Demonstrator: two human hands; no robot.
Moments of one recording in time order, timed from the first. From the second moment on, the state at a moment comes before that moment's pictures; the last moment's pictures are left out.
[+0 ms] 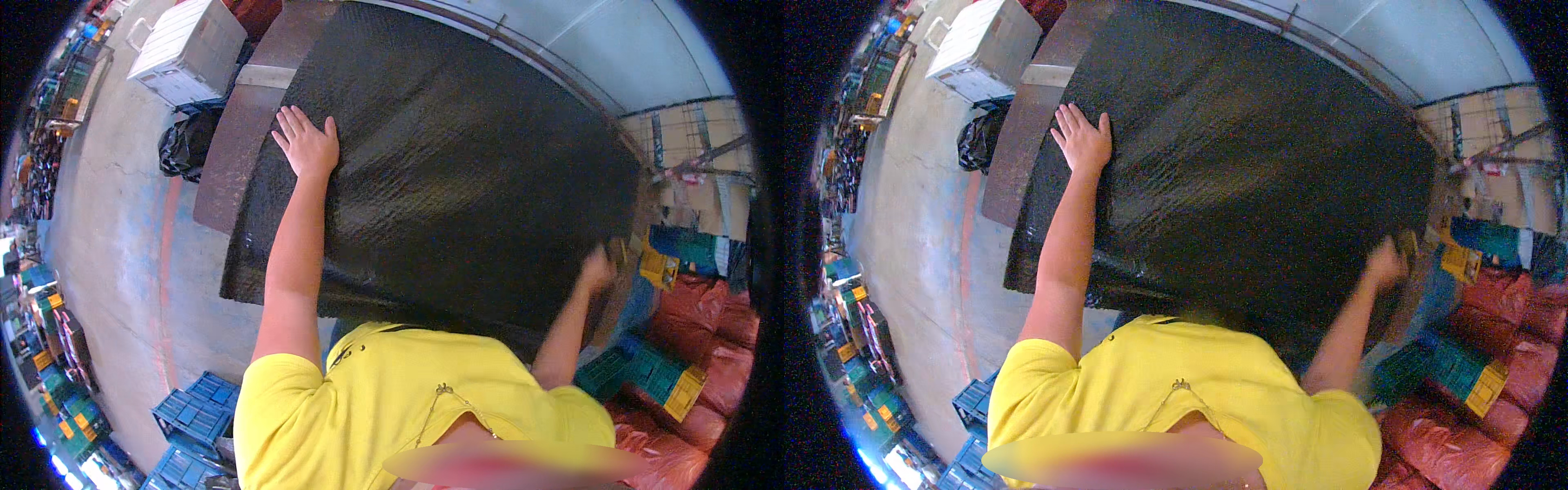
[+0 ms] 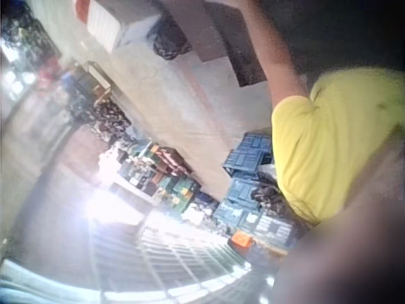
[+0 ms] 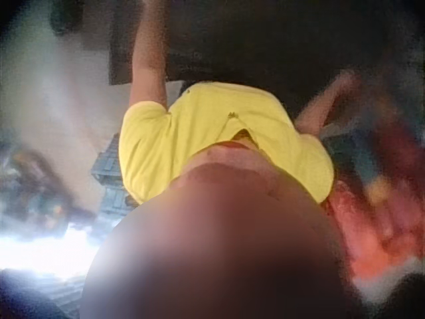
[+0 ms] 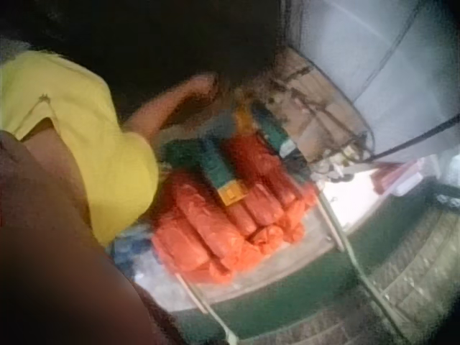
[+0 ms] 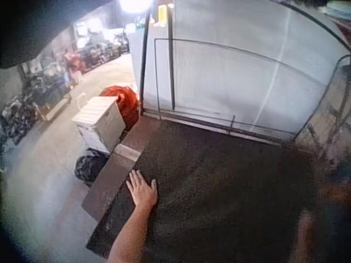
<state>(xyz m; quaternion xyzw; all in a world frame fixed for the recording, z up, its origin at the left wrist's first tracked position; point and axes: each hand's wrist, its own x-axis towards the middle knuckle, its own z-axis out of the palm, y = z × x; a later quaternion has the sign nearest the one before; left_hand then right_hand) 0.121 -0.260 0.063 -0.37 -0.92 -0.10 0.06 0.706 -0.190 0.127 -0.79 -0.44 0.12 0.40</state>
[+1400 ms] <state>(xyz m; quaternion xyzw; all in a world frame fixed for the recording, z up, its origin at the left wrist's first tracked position) 0.356 -0.090 0.115 -0.95 -0.32 0.06 0.04 0.565 -0.521 0.131 -0.75 -0.60 0.28 0.07</state>
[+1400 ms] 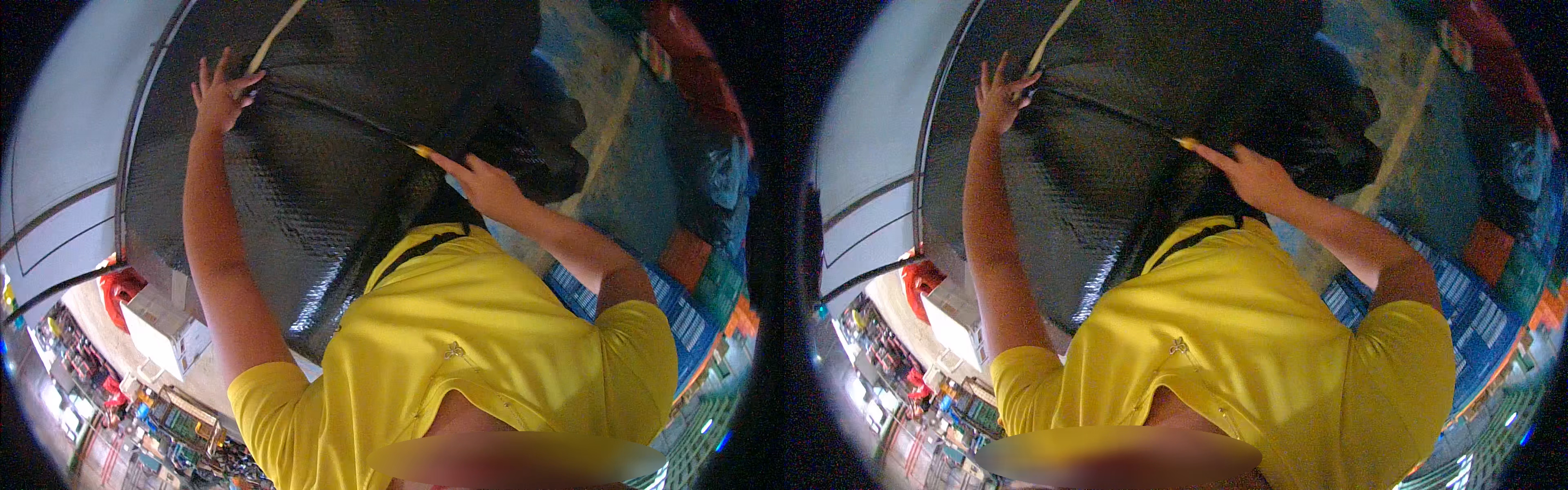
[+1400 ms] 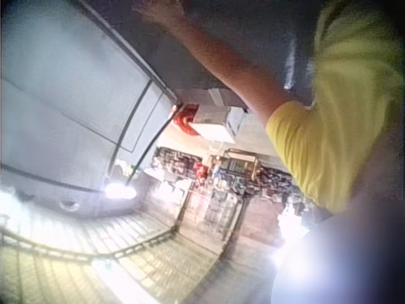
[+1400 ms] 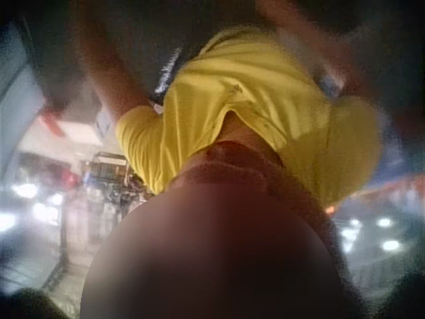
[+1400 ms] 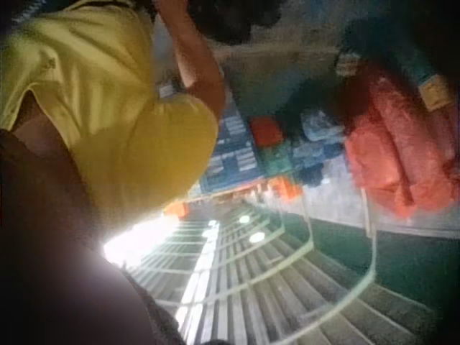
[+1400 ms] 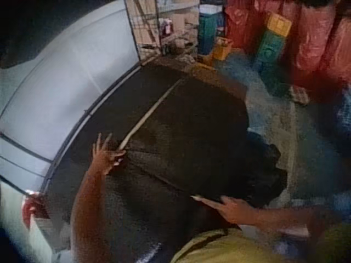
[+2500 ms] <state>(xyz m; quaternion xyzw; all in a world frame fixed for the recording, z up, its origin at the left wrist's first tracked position) 0.040 -0.044 0.065 -0.46 -0.88 0.00 0.11 0.849 -0.341 0.062 -0.82 -0.38 -0.30 0.32</state>
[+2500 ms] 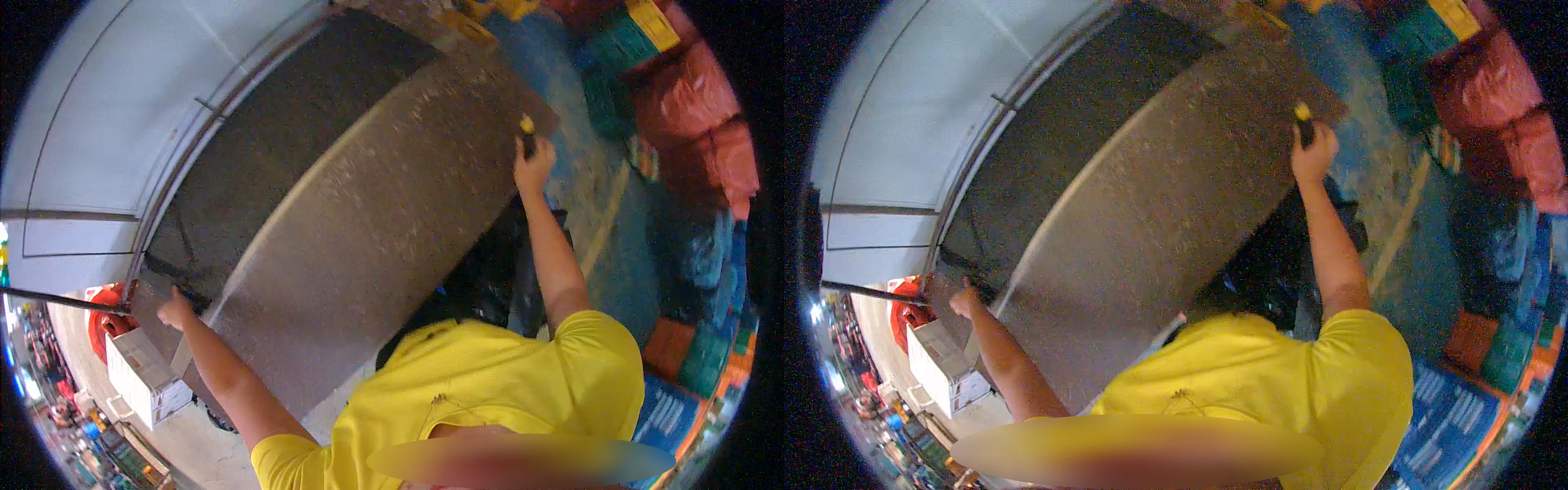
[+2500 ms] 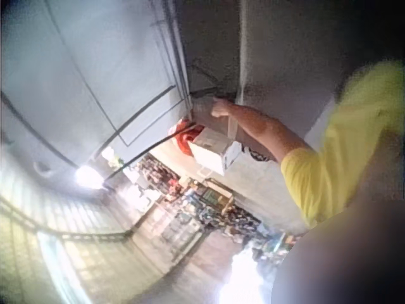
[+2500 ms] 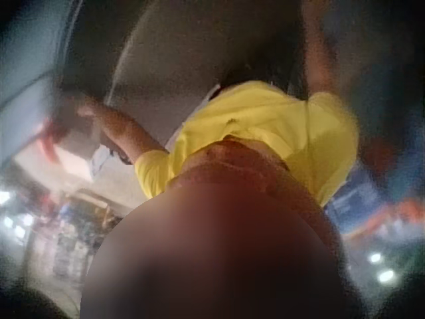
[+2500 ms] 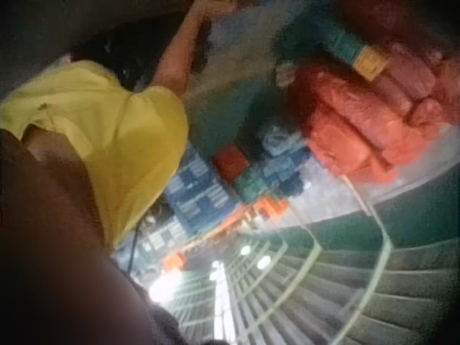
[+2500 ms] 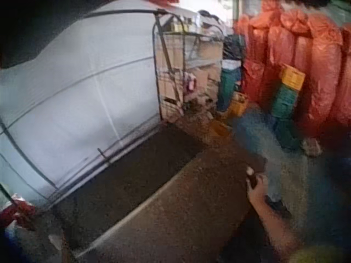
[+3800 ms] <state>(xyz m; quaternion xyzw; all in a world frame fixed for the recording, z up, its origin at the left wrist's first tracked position) 0.119 -0.257 0.084 -0.36 -0.93 -0.09 0.03 0.791 -0.283 0.140 -0.86 -0.39 -0.22 0.27</state>
